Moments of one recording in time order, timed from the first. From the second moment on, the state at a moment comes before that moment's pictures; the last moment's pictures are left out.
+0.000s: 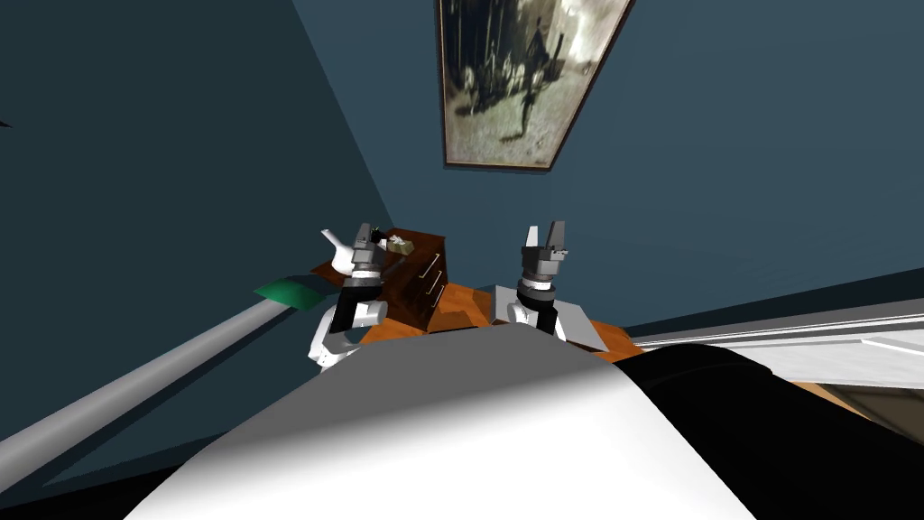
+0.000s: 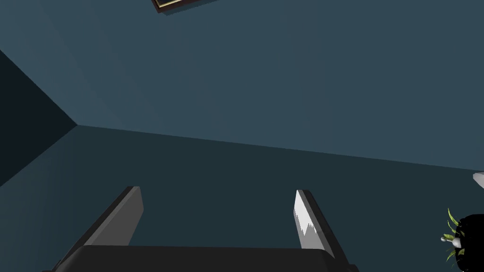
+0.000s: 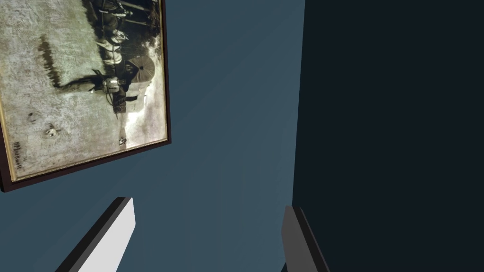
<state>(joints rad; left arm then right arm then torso) 0.23 0.20 0.04 -2.21 -0.01 -0.14 0.04 0.45 -0.02 0.03 -2.39 0.06 -0.64 0.11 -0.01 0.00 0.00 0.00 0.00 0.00</state>
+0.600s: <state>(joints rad) 0.13 0.22 0.09 -2.14 -0.04 0.02 0.09 0.45 -0.02 0.03 -2.39 0.06 -0.64 0.11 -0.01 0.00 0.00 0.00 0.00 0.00</state>
